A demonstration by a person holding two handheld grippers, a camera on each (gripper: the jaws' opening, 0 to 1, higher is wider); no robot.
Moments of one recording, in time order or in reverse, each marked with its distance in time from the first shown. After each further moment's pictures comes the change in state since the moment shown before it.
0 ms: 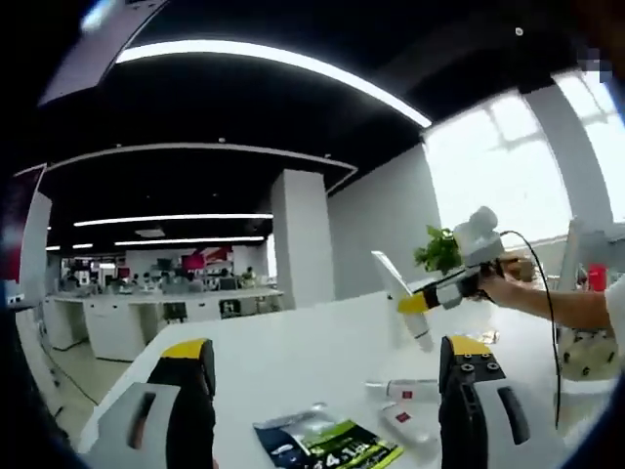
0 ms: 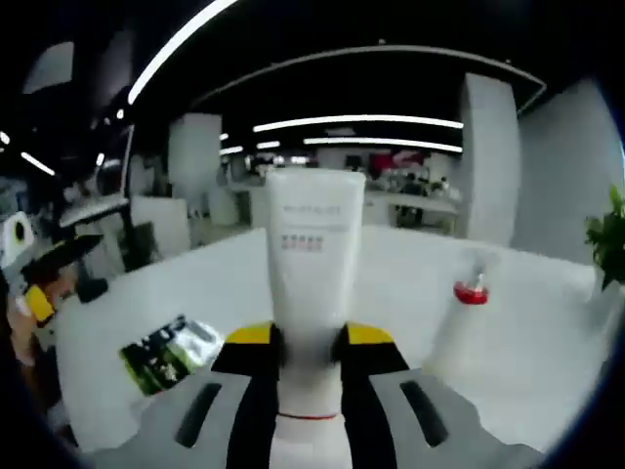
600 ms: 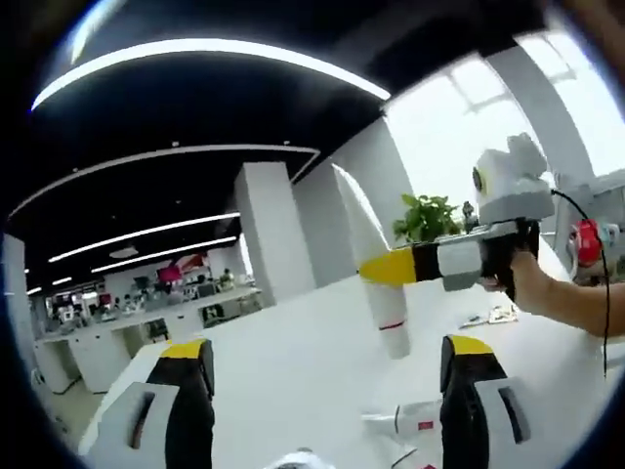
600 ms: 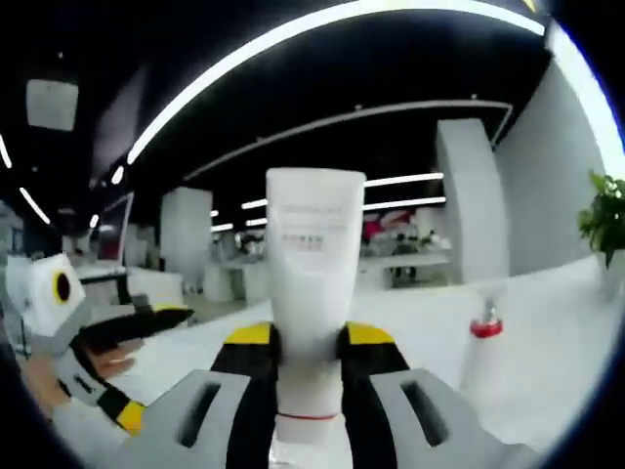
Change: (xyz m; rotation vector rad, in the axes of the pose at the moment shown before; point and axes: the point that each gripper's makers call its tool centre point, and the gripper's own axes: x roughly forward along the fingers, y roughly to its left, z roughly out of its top) left arm 0.135 -0.049 -0.030 0.106 0.062 -0.170; right arm 0.015 0.021 0.060 0.109 -0.404 -0.039
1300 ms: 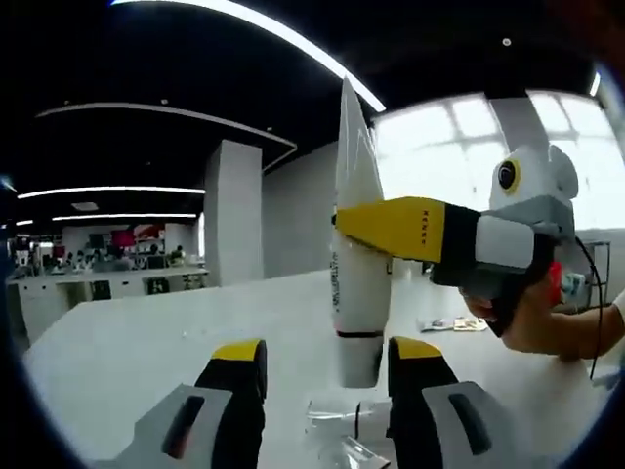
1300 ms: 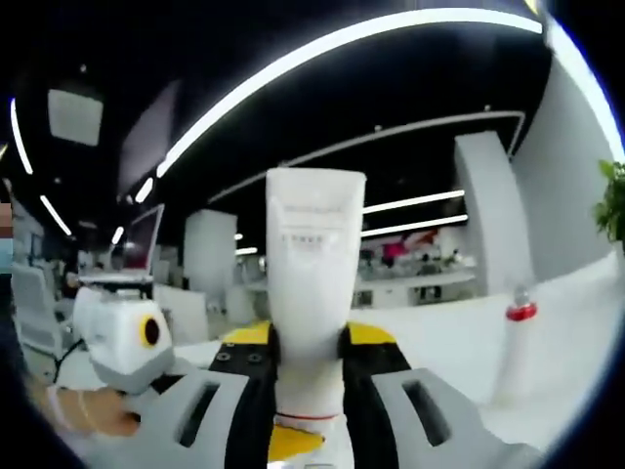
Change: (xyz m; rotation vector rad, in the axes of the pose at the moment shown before) left arm 0.018 -0.024 -0.041 -0.155 -0.014 -0.171; right arm -0.017 0.042 -0.013 -0.011 -0.118 0.109
